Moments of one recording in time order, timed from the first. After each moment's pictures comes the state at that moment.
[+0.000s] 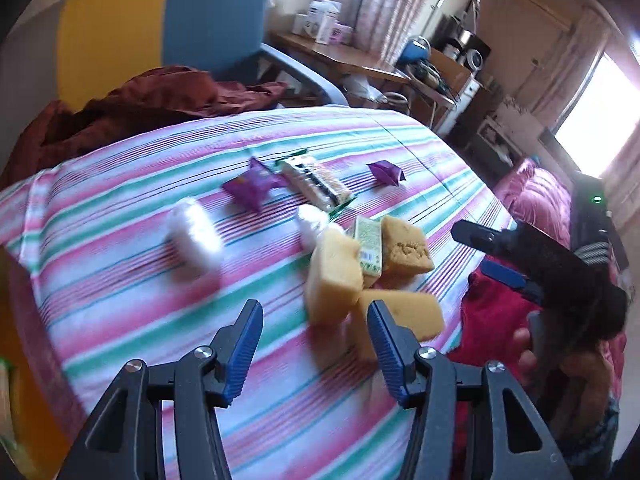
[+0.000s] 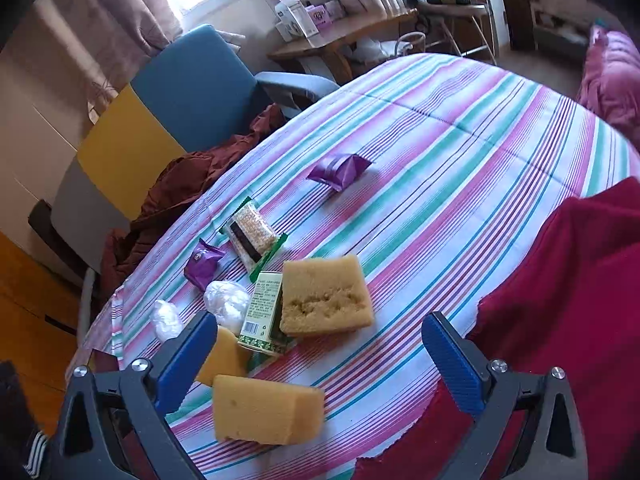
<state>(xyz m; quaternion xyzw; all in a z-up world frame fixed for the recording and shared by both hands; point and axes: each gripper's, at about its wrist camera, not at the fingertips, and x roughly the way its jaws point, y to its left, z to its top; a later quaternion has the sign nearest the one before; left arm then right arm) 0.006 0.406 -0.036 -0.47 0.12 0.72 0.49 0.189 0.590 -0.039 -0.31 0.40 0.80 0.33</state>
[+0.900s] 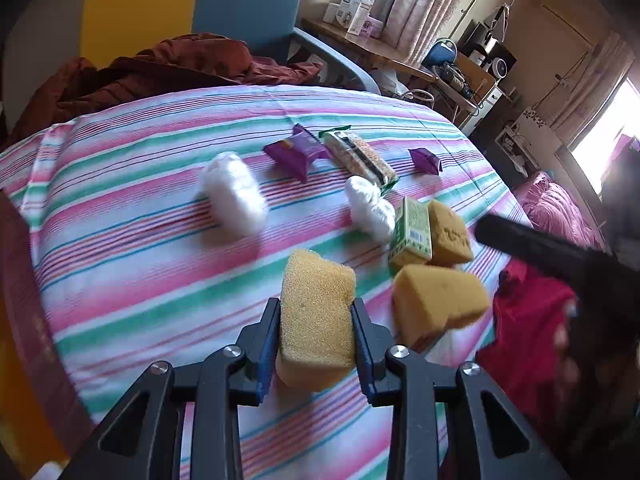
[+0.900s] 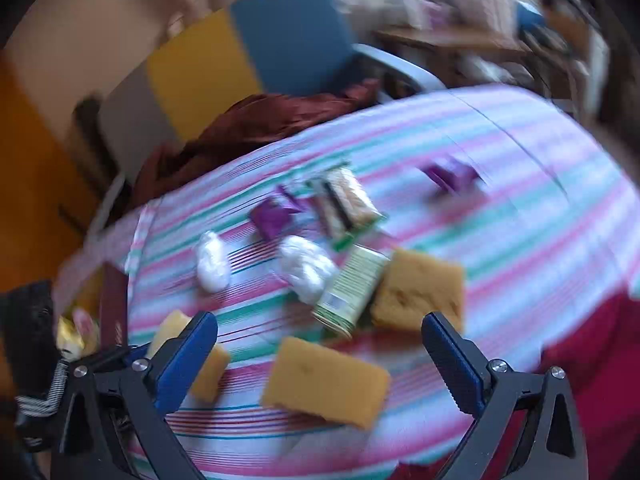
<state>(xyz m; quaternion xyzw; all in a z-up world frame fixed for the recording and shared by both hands) -0.018 0.370 -0.072 -0.49 0.10 0.73 0.46 0.111 0.542 -0.025 -0.40 0.24 0.86 0.21</state>
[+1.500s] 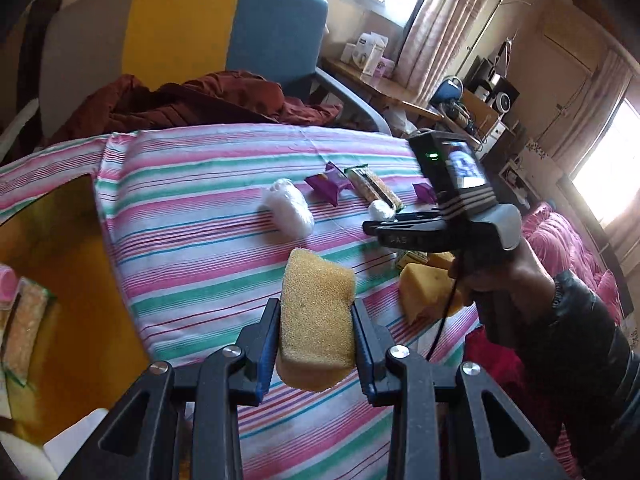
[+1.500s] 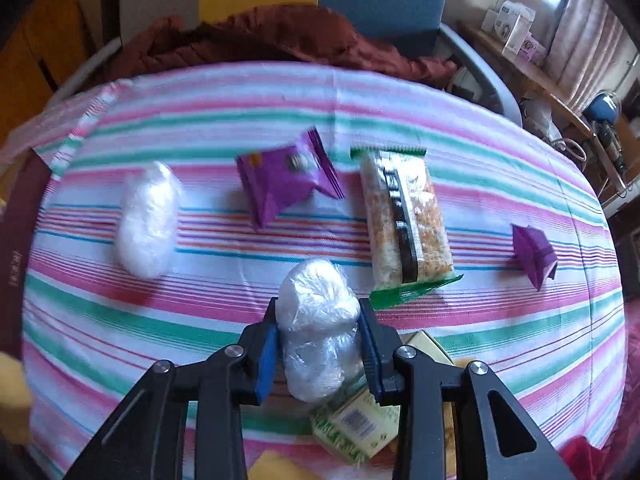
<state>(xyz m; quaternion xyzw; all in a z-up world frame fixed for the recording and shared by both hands) -0.012 0.291 -0.031 -0.45 0.05 0.77 0.44 0.006 0.551 -0.093 -0.53 0.07 0.82 0.18</state>
